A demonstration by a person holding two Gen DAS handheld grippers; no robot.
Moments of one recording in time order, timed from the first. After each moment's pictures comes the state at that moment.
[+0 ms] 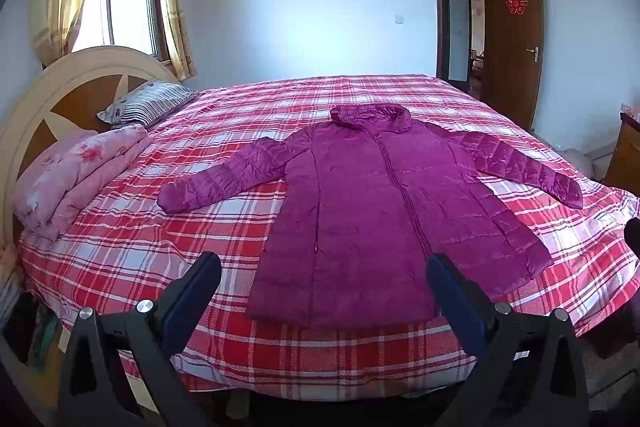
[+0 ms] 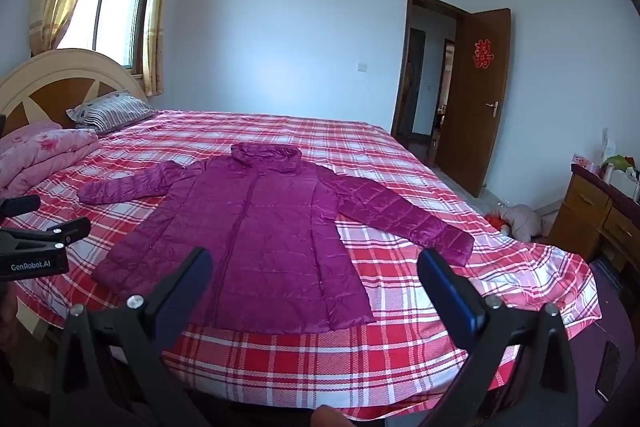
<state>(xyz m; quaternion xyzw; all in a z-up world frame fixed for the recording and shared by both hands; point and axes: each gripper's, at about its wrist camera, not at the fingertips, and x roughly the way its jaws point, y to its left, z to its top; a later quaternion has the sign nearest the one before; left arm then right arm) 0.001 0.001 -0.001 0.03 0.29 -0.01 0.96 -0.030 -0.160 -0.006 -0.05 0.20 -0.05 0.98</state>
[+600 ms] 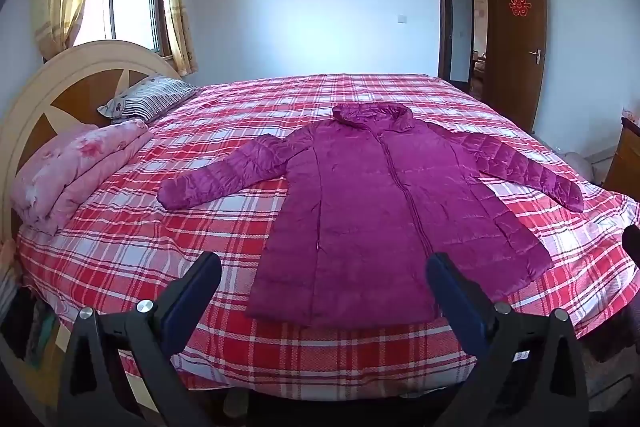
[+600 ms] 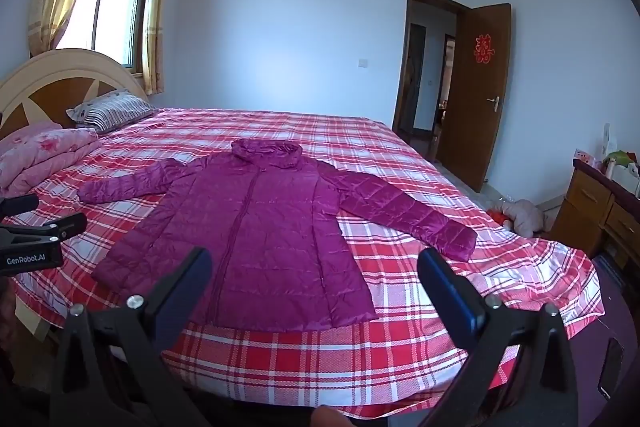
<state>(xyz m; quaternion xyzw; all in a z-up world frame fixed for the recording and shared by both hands) 0.003 0.004 0.001 0.03 0.29 -0.01 0.96 -0.028 -0.159 -0.012 -0.04 0.20 -0.05 0.98</state>
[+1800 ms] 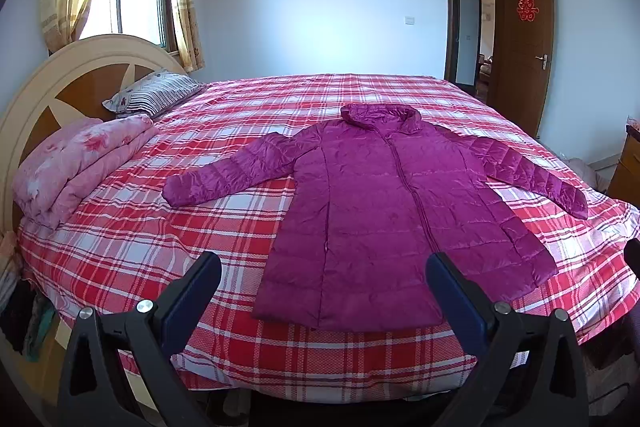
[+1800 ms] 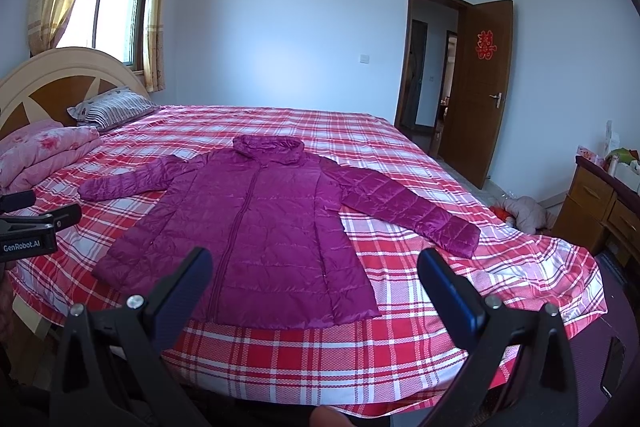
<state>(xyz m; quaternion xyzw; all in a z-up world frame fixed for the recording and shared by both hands) 0.007 0.017 -0.001 0.02 0.29 0.00 0.96 -0.023 -0.162 -0.011 -0.04 0.21 -0.04 0.98</state>
